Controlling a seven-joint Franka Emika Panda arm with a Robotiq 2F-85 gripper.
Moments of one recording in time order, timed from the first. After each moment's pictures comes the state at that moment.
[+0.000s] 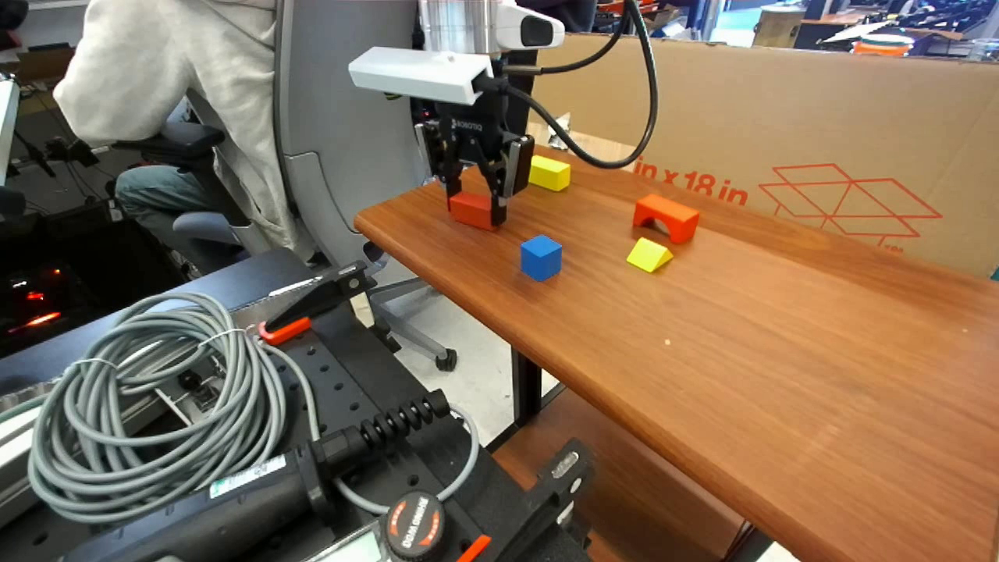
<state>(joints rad) 0.24 0.54 0.07 -2.15 -0.10 2.63 0.12</state>
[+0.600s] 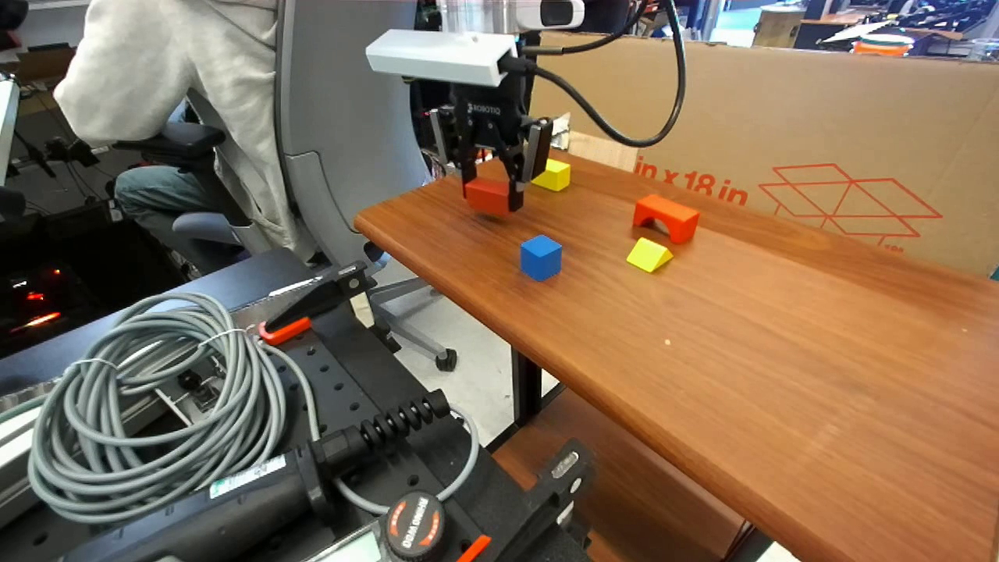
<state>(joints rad) 0.21 0.53 0.07 -2.12 -0.10 2.63 0.08</state>
